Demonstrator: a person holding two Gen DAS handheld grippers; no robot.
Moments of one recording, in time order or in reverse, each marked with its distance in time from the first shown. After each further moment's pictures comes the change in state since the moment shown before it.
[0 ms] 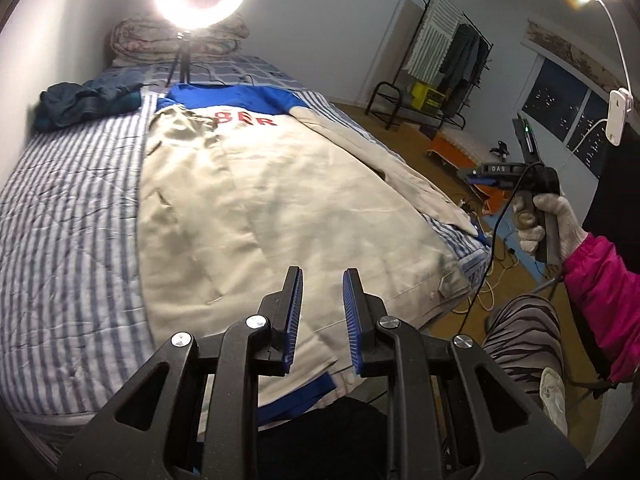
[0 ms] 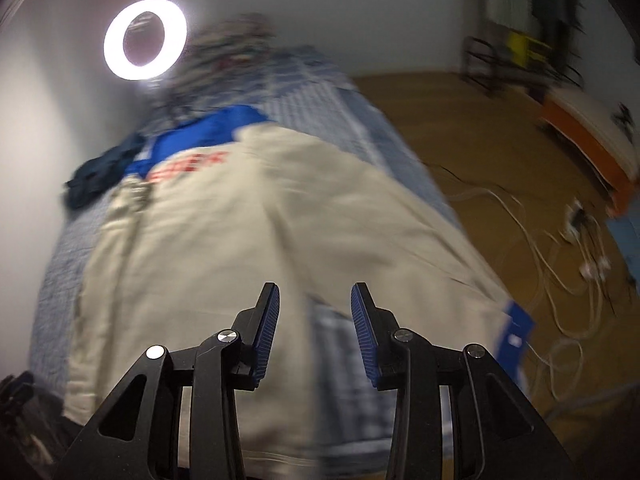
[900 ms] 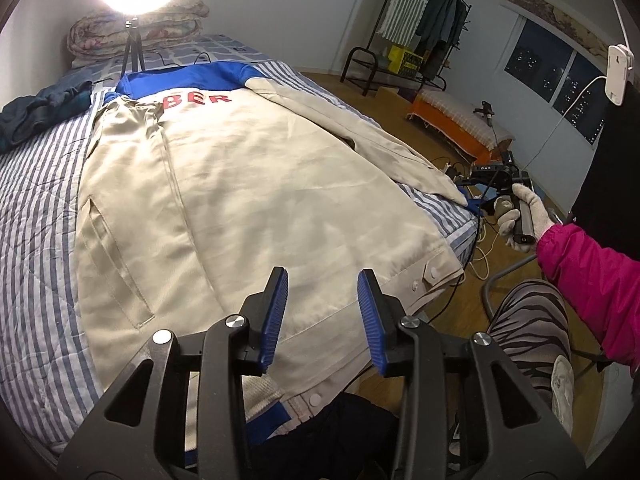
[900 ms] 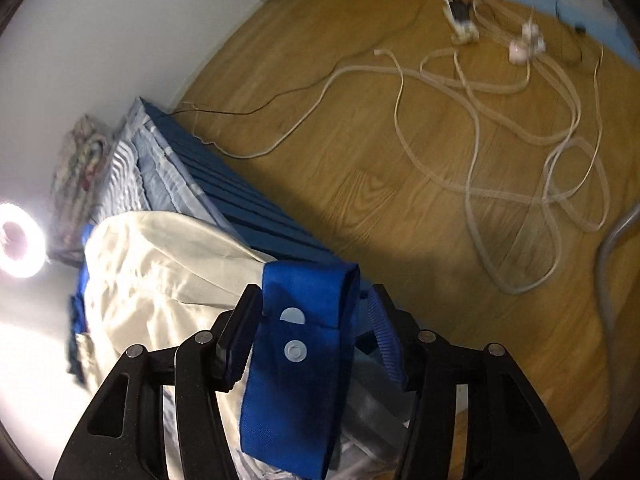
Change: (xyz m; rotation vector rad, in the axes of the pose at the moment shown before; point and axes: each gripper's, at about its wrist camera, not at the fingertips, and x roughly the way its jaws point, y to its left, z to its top) left arm 0.057 -0.043 0.009 0.089 0.107 -0.044; right arm 0.070 -0.243 -0.069 0.759 0.108 0.069
